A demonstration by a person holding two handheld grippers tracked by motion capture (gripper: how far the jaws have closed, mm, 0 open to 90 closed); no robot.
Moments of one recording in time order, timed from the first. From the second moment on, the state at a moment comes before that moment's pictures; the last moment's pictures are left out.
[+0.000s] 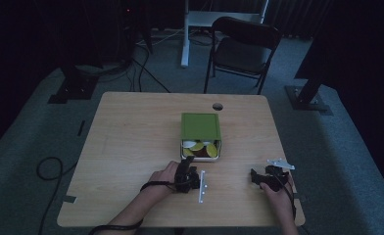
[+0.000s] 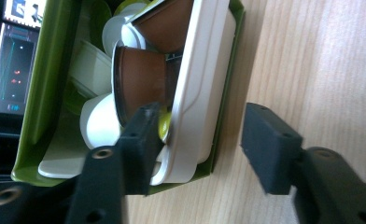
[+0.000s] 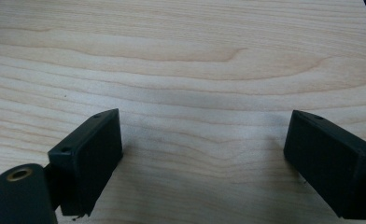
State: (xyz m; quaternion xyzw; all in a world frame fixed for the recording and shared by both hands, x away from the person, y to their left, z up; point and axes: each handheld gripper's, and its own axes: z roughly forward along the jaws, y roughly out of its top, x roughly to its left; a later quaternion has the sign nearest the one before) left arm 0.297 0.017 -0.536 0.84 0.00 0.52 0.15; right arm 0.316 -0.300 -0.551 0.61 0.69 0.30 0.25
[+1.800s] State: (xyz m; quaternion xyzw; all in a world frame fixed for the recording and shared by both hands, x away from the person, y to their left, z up) left arm 0.276 0.008 -0.542 0.83 -0.03 0.55 0.11; right arm 0.316 -0.300 -0.551 0.61 0.69 0.30 0.25
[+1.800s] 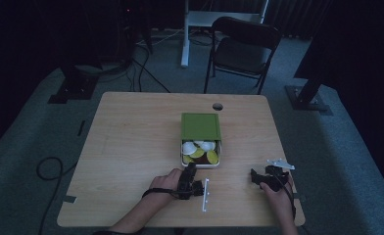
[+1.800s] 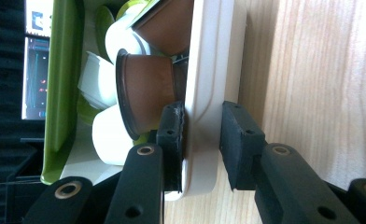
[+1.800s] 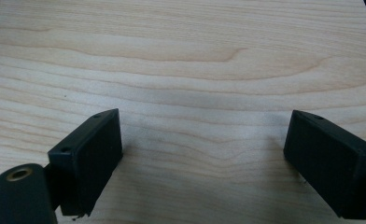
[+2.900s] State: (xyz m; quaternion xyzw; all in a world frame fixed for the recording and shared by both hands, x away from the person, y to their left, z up) left arm 0.239 0.009 -0.547 0.83 -0.06 0.54 0.11; right arm 0.316 -0.300 -0.551 0.61 0.69 0.30 0.25
